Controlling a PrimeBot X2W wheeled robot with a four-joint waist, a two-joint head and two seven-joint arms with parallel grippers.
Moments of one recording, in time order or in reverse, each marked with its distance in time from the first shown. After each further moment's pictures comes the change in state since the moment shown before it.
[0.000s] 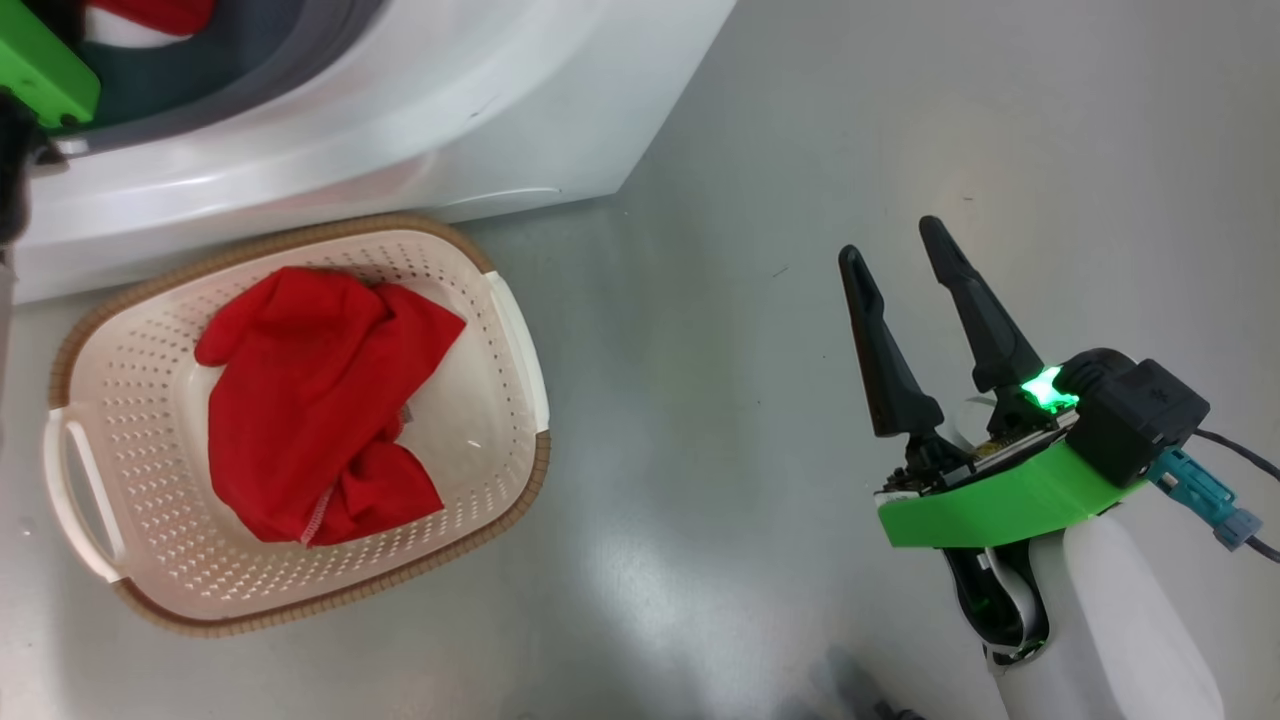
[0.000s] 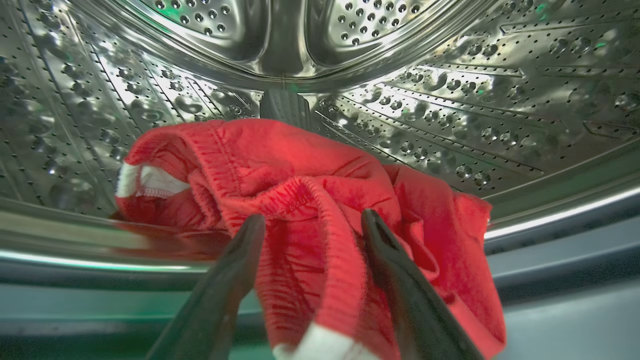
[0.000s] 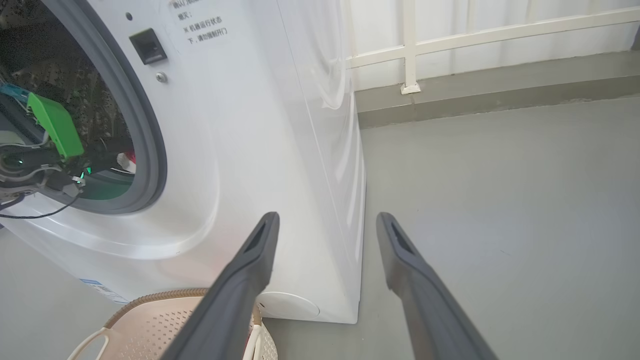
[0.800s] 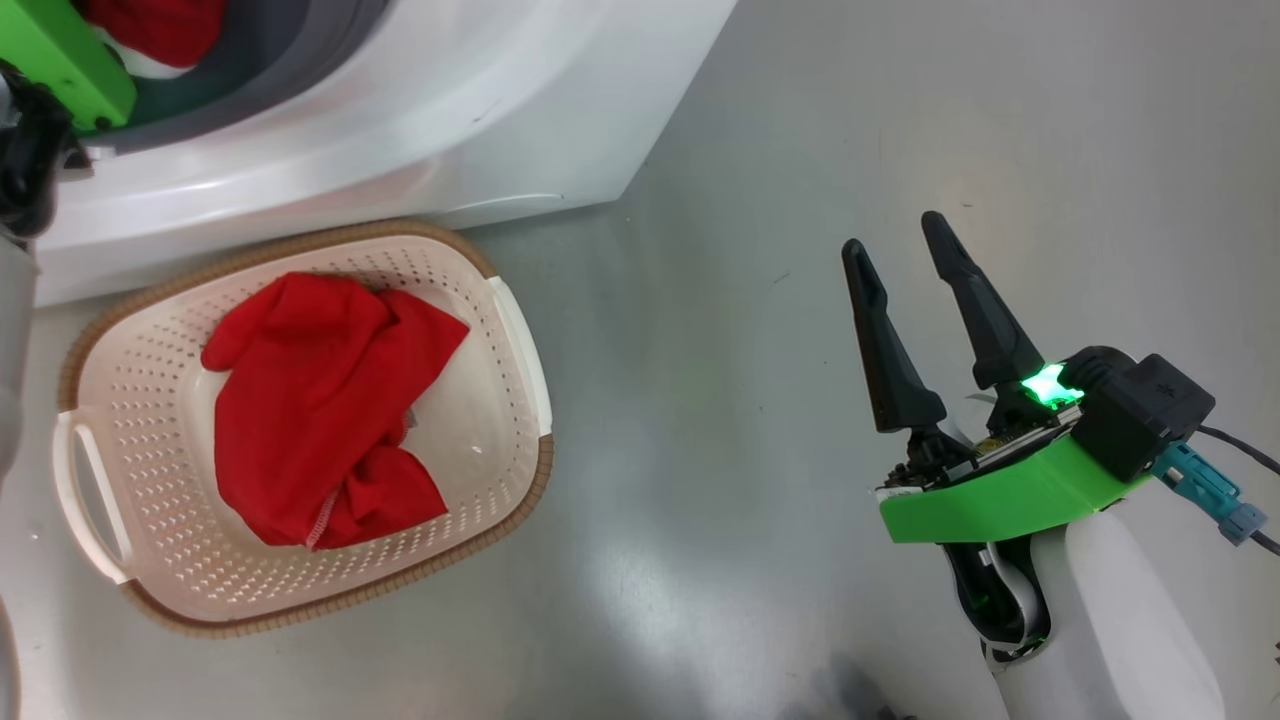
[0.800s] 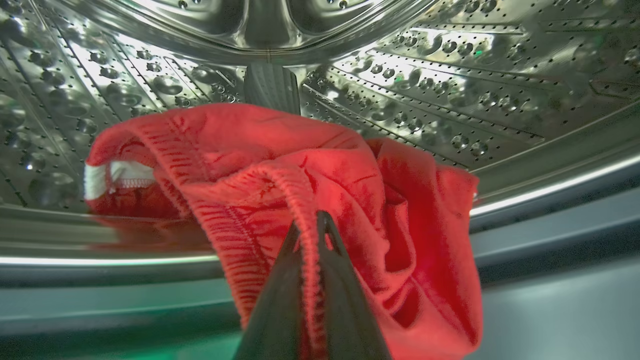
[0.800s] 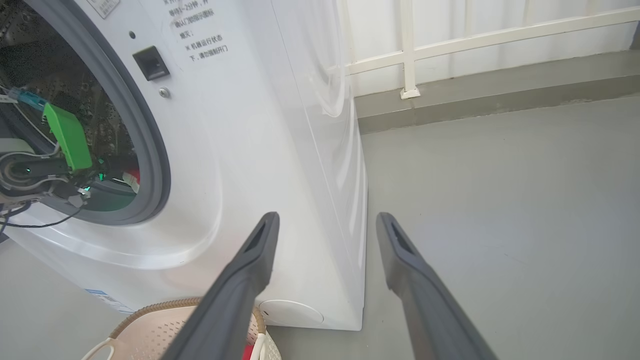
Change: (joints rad) left arm -0.045 -0.020 -0.082 0.059 -0.003 -0.001 0.072; right arm -0.008 0.000 0.000 0.004 0.027 0.000 0.000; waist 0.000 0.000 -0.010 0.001
